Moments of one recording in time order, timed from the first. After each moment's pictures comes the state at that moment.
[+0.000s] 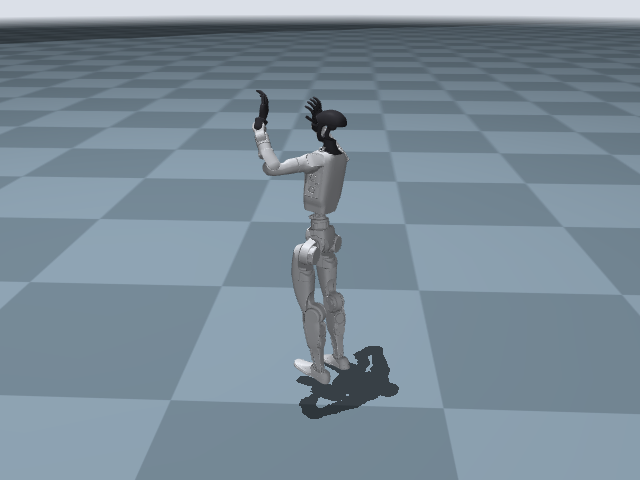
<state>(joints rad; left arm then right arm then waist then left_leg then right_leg) -0.90 1.17 0.00 -0.06 1.01 -0.02 0.47 -0.85 -1.18 0.02 -0.43 -0.98 -0.05 -0.67 -0.05 0.02 -0.19 0.00 -0.11 -0.05 0.00 -0.39 0.01 0.05 -0.11 -0.48 0.02 0.00 0.05</state>
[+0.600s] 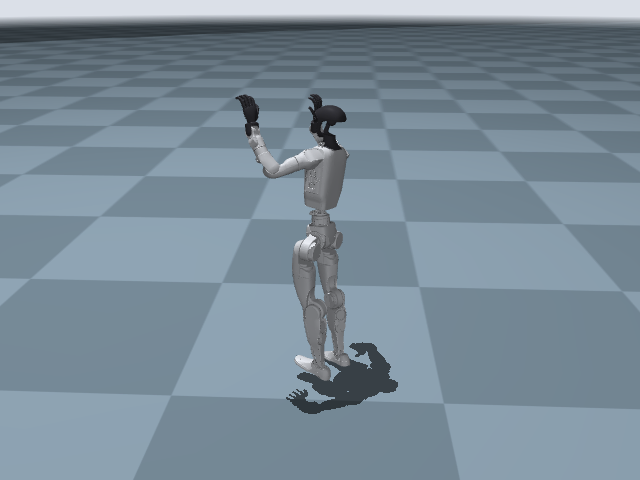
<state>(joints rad) -0.74 1.03 0.20 0.01 0.48 -0.10 0.32 -0.69 -0.93 -0.17 -0.29 -0.79 -0.04 -0.69 -0.04 0.03 -0.16 0.00 -0.11 -0.04 0.00 -0.39 0.02 0.04 -0.11 -0.47 0.02 0.00 0.05</state>
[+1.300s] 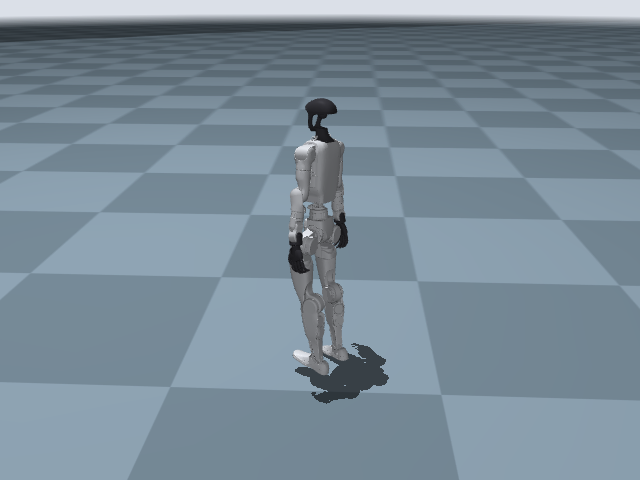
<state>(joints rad) 0.06 0.17 0.08 1.47 0.36 0.20 -0.08 -0.04 -0.25 -0.55 1.60 -0.21 0.11 -0.02 -0.01 0.02 -0.06 0.03 -0.10 -0.04 0.00 -0.40 0.02 0.07 -0.10 -0.46 0.02 0.00 0.05</state>
